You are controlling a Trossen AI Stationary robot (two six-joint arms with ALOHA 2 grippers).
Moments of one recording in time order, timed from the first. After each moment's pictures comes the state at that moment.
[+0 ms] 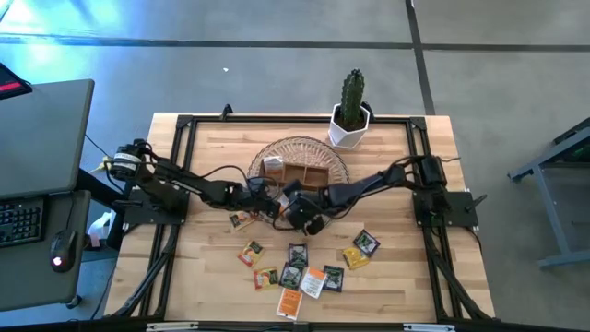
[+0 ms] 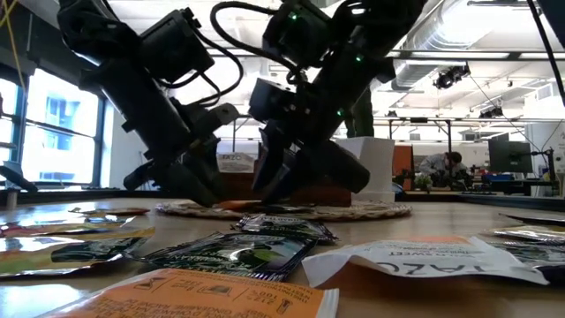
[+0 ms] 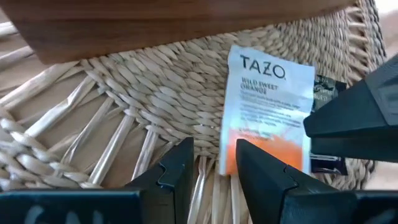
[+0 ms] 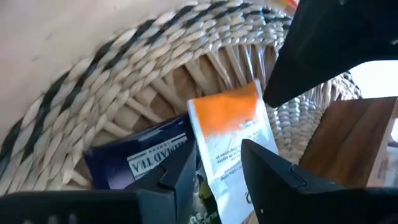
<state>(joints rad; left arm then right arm) -0.10 1.60 0.64 0.08 -0.30 -1.15 0.08 2.02 1.25 -0.12 0.18 -0.70</state>
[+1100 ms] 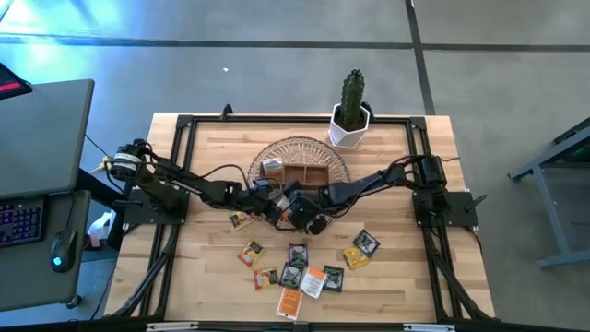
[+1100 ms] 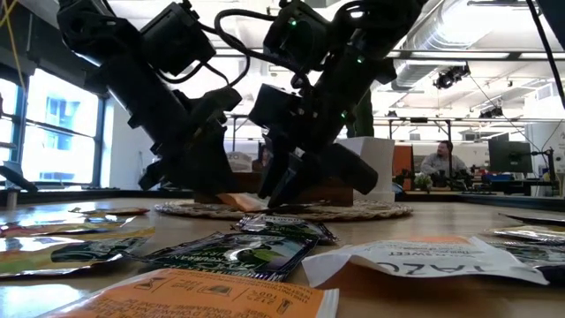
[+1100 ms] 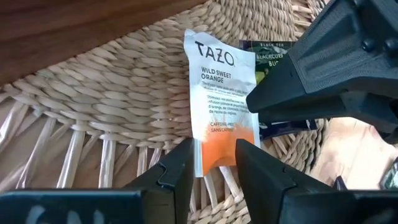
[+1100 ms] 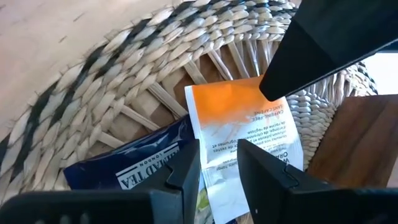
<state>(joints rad) -0.10 1.60 0.64 0.18 -0.19 -1.01 0.07 2.02 1.25 -0.16 0.15 -0.74</state>
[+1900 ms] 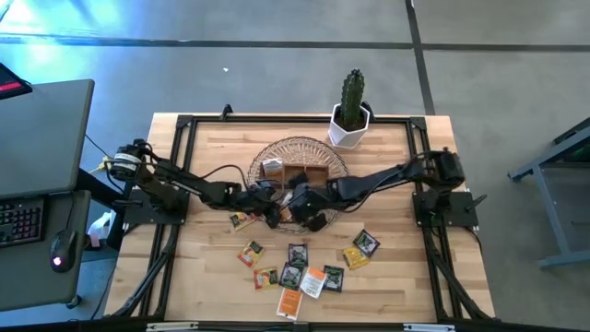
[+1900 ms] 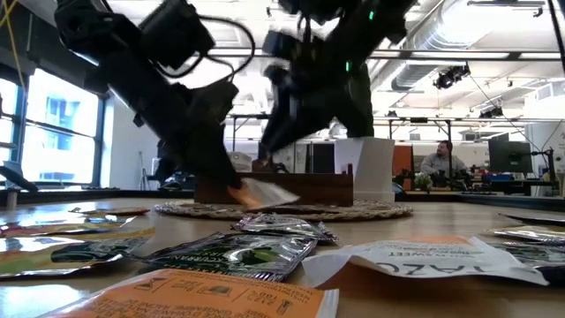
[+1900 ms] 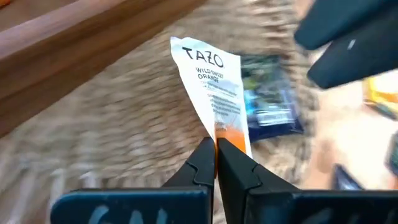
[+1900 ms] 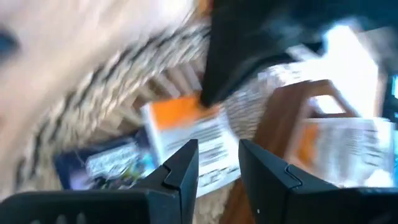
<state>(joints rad) -0.12 1.60 0.64 0.25 -0.22 -0.80 0.08 1.86 1.24 -0.22 0.20 -0.57</state>
